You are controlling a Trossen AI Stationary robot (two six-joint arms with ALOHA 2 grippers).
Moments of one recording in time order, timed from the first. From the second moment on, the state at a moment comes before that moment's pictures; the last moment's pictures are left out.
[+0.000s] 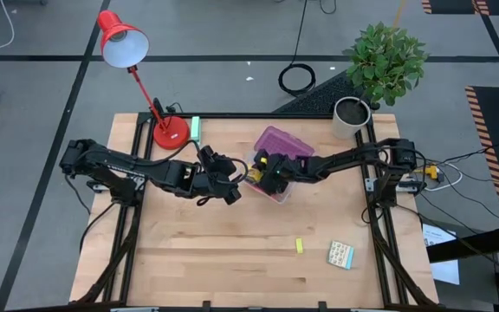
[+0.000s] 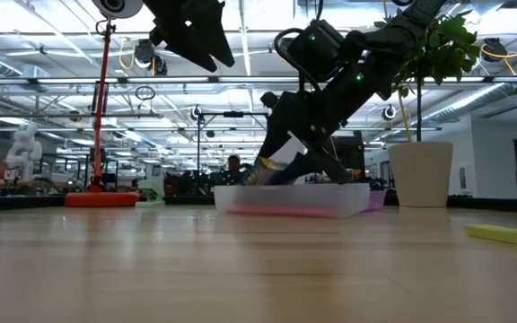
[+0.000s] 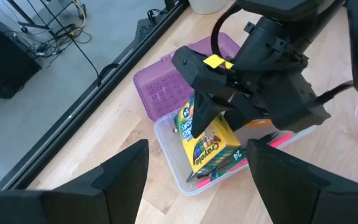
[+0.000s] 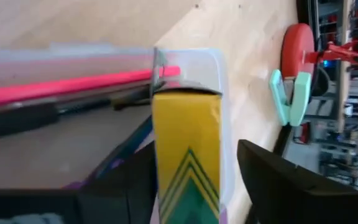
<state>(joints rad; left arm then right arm) -0.17 1.49 1.22 -0.57 -0.68 -0.38 -0.13 1.79 0.91 0.17 0.20 -1.17</state>
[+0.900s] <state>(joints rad) -0.17 1.49 1.22 -0.55 -0.68 -0.37 -0.17 1.57 0.89 -0.24 0.02 -0.61</state>
